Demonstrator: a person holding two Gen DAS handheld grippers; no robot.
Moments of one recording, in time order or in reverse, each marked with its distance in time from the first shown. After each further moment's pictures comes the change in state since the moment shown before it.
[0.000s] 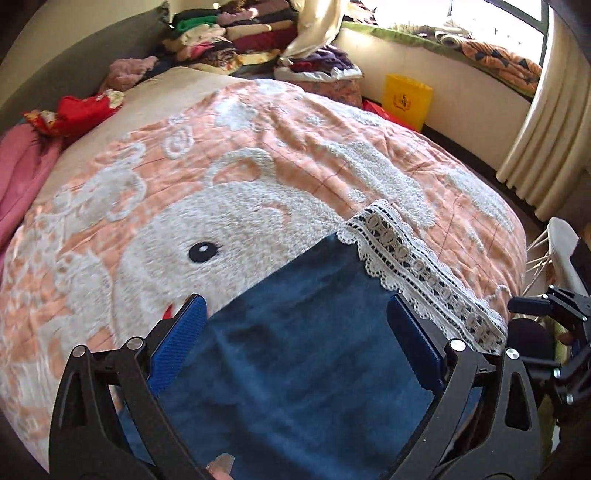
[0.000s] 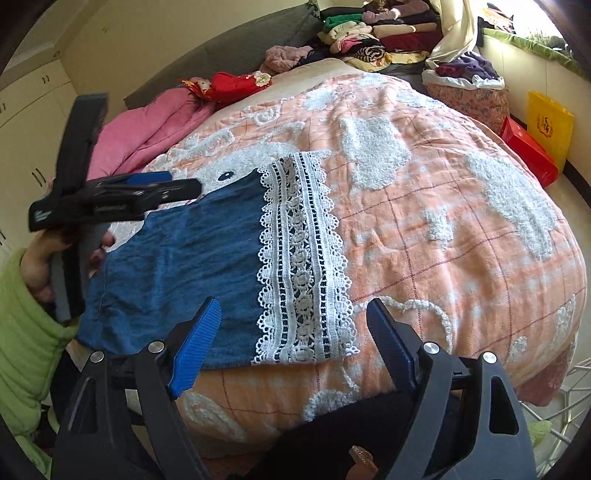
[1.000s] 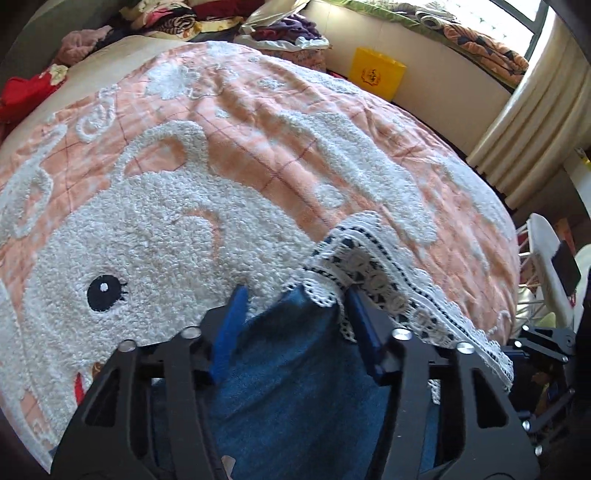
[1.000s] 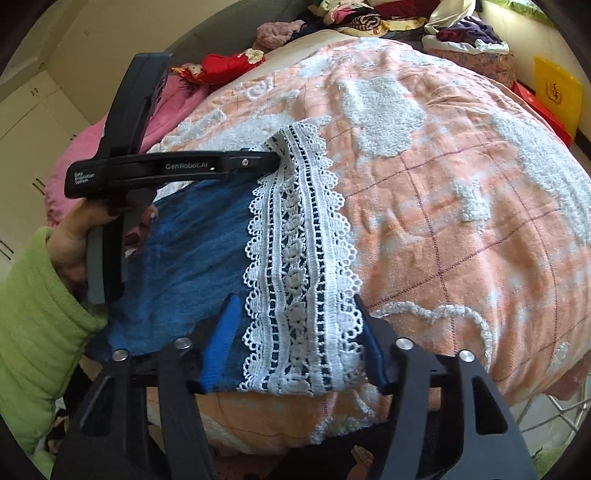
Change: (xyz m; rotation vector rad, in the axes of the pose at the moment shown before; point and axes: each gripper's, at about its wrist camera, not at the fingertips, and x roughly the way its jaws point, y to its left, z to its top) left arm 0.081 -0.011 0.029 0.011 0.116 -0.202; right arm 0.045 -0.012 0.009 0.078 0.095 0.062
